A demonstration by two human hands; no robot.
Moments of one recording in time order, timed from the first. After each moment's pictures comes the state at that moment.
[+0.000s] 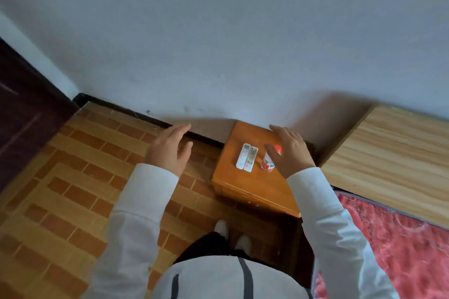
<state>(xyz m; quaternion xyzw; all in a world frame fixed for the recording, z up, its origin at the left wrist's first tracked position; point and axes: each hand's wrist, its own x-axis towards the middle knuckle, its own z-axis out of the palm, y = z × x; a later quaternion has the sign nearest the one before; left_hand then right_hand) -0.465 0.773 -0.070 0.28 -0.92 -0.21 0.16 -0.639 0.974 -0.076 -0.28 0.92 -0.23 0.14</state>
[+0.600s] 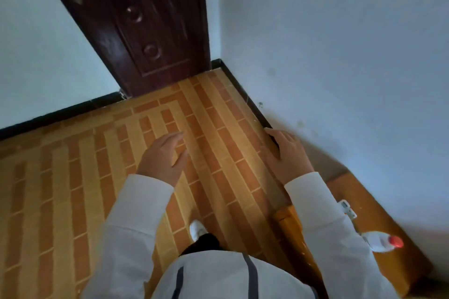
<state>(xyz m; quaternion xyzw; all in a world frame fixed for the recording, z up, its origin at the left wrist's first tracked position) -0.205 0.702 -0.068 0.60 -0.75 -0.18 0.20 -0.468 0.734 -0.059 -0.62 0.73 -0.16 0.22</state>
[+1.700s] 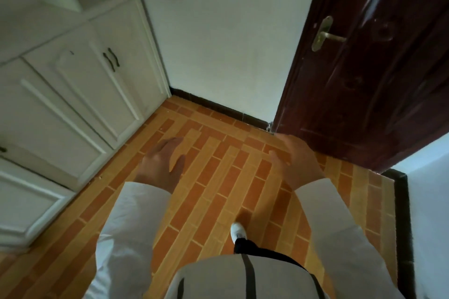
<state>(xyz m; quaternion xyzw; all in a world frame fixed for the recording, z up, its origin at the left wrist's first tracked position) 0.176 0.474 -0.058 0.87 -0.41 0.00 0.28 -0.017 0.259 -0.069 -0.88 0.37 -0.12 0.27</state>
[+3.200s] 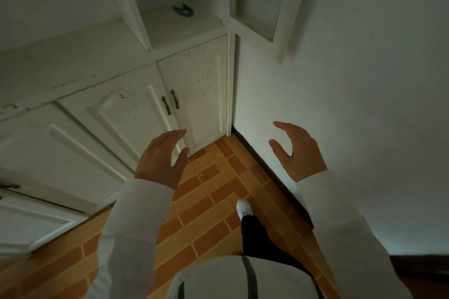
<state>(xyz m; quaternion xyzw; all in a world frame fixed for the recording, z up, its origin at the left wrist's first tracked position) 0.730 0.189 -0.052 0.94 -0.16 0.08 0.28 0.673 -0.086 -0.056 -0.94 0.10 -0.10 0.31</state>
